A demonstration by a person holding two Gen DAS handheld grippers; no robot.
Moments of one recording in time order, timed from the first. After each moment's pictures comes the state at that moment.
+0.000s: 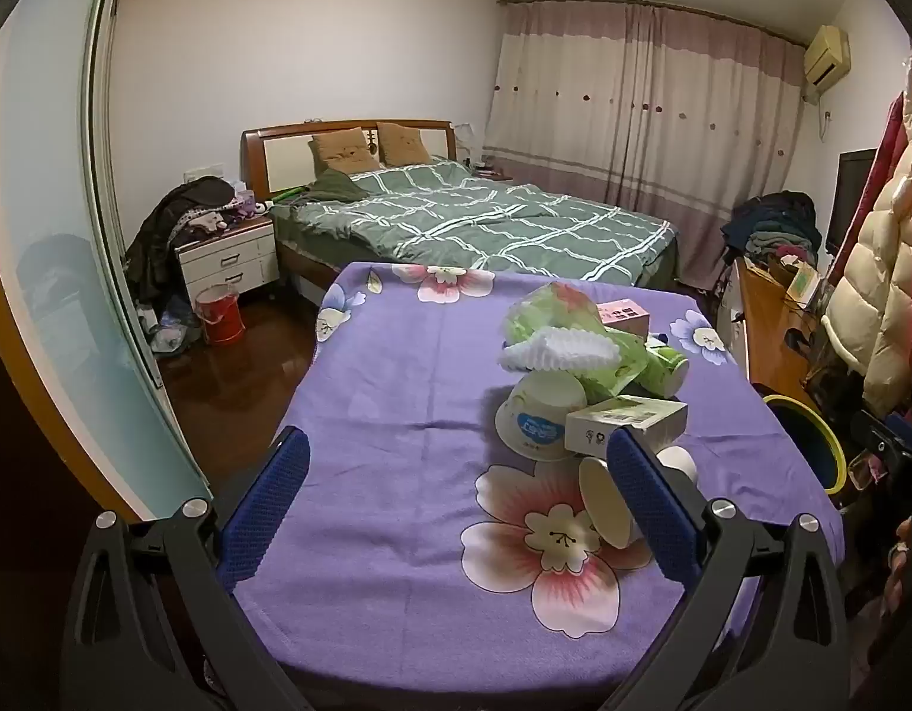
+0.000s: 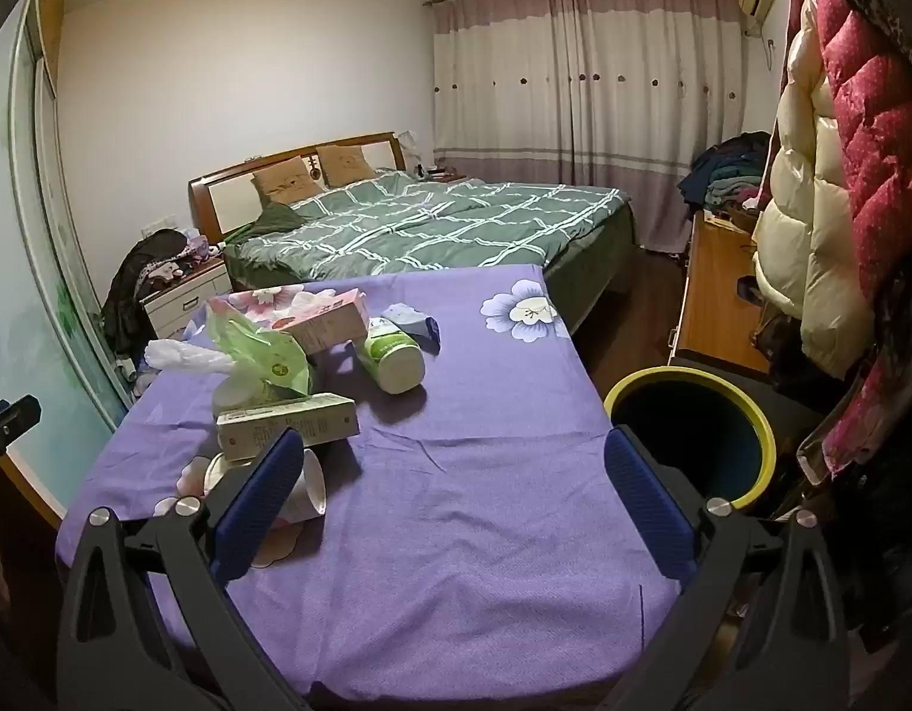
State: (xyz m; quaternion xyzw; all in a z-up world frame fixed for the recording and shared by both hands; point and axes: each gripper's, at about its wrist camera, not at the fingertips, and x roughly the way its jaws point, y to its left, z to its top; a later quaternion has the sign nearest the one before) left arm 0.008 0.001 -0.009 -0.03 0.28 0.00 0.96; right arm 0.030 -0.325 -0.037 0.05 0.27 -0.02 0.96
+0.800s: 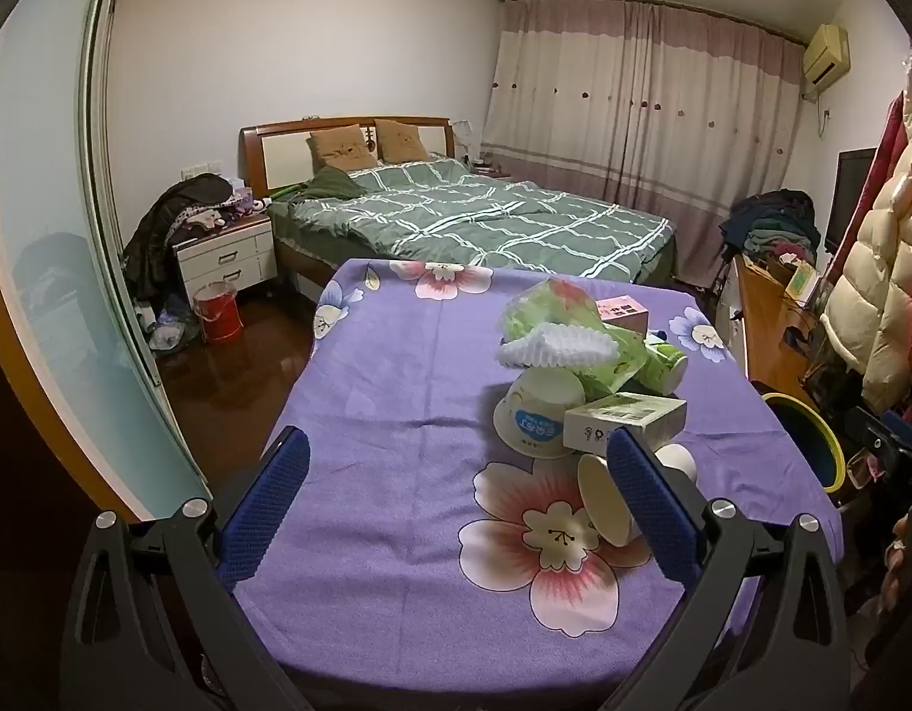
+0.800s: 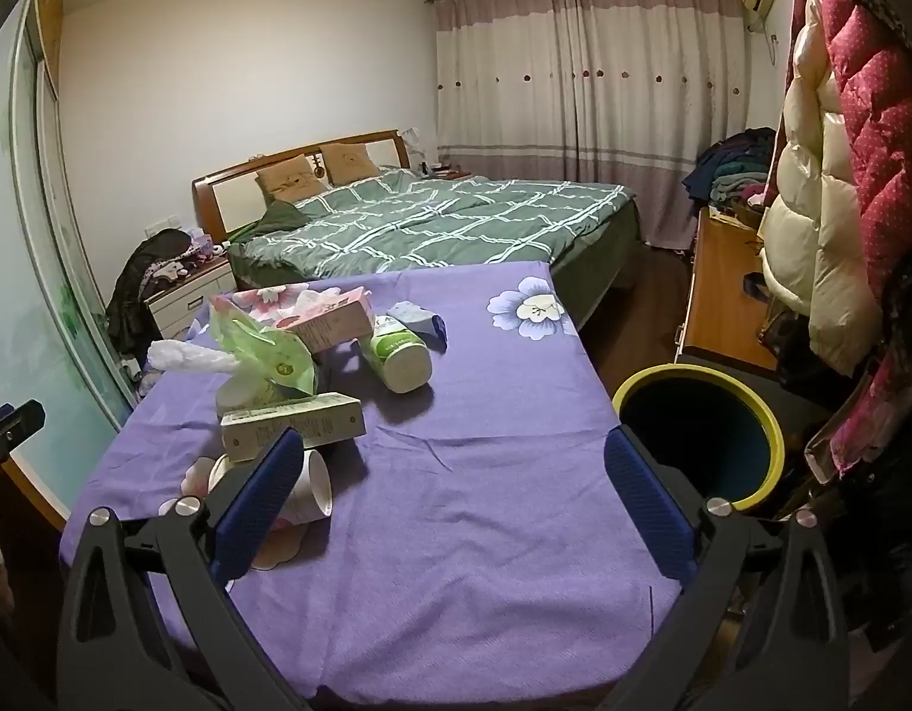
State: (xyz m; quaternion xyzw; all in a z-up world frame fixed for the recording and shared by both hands) left arm 0.009 -0.002 -0.012 -0.03 0.28 -0.01 0.96; right arm 0.036 -0.319 -0.045 0.06 0.28 -0.02 0.96
